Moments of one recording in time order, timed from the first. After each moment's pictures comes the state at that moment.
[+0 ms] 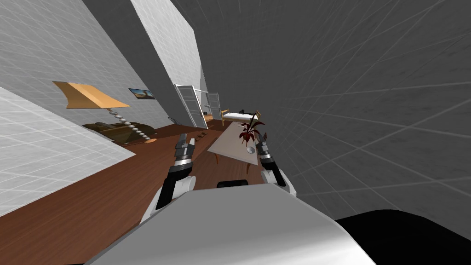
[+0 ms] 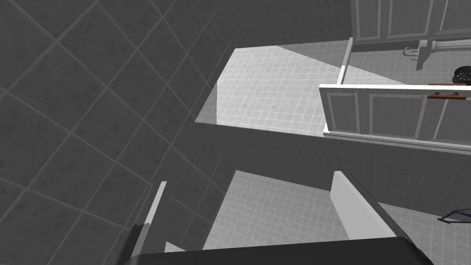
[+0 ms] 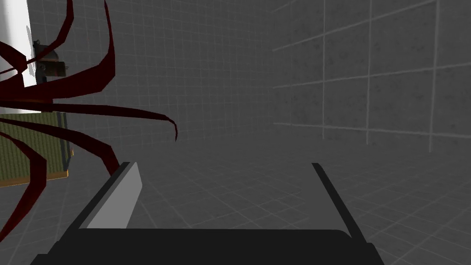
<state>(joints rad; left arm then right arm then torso) 0.50 0.04 0.06 -2.27 0.02 -0.38 -0.05 0.42 -0.24 0.11 -2.14 -0.05 -0.40 0.03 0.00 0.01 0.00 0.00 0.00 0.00</state>
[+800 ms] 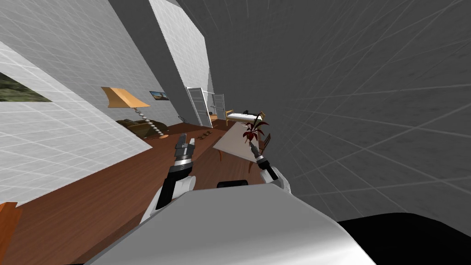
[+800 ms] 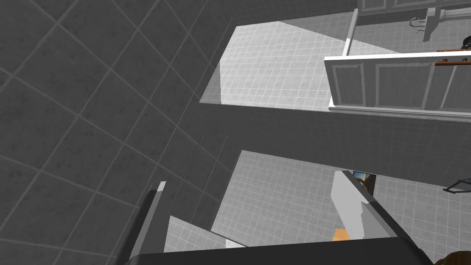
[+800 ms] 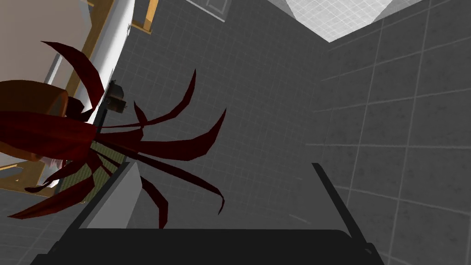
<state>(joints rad) 0.50 0.04 0.06 -2.27 0.02 -0.38 -0.05 0.32 -0.39 0.20 -1.88 0.01 -0.30 0.18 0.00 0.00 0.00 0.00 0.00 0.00</state>
